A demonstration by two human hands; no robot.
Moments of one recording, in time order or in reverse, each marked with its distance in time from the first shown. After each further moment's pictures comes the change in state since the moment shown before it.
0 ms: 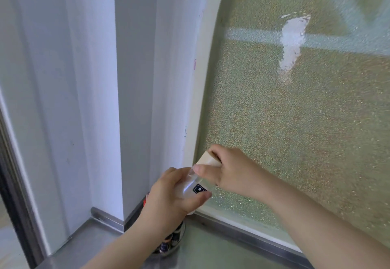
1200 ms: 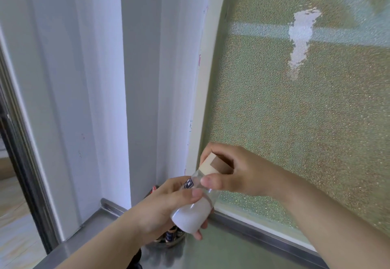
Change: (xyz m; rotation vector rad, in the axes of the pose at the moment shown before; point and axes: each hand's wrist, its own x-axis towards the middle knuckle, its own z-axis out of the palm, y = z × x) left_hand -0.021 0.018 -0.023 -0.694 -0.663 -0.183; right_hand -0.023 -0.009 -0.015 0.324 -0.242 -0.248
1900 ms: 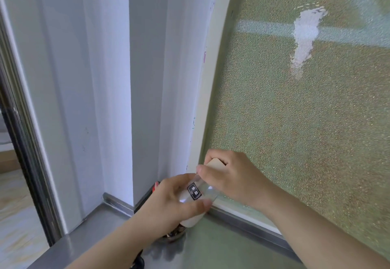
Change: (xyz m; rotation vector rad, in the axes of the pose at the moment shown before) left_hand -0.008 -0.016 -0.001 0.497 0.344 0.156; right_hand 0.006 0.005 0.037 -0.199 0.316 0.120
